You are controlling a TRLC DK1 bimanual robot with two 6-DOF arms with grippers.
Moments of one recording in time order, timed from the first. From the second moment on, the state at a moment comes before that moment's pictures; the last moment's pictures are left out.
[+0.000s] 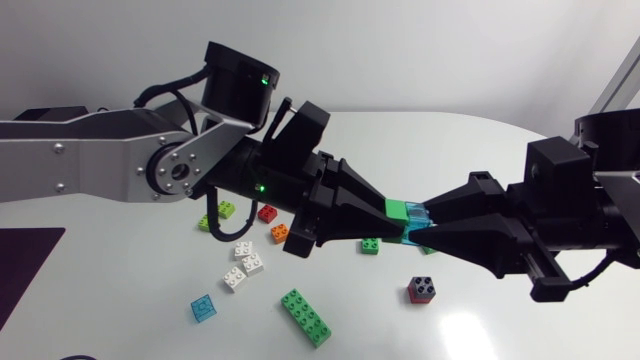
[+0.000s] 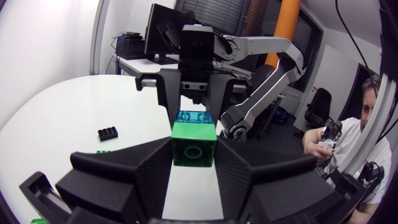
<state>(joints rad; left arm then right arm) -0.68 1.54 1.08 -0.09 1.03 0.27 0.08 0.98 0.66 -0.28 -1.31 -0.48</state>
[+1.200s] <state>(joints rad) -0.22 1.19 0.86 -0.04 1.01 0.34 0.84 1.32 0.84 -0.33 -0.28 -0.73</state>
